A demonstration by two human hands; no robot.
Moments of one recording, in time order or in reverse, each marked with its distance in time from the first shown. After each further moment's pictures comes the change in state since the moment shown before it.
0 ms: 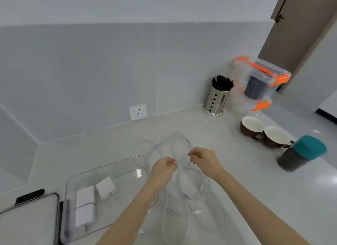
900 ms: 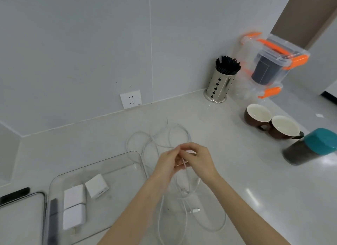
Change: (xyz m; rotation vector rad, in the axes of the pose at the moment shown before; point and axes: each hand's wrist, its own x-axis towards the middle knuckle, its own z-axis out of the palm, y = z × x) left_hand 0.021 0.023 0.028 -0.589 -0.140 -0.129; right_hand 0.003 -0.020 0.018 0.600 0.026 0.170
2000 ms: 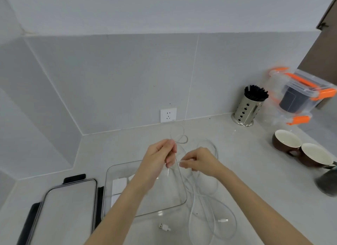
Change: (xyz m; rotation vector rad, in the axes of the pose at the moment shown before) left_hand -0.145 0.083 -0.081 0.251 0.094 0.518; right_hand -0.013 -0.060 0.061 -0.592 -0.431 -0.241
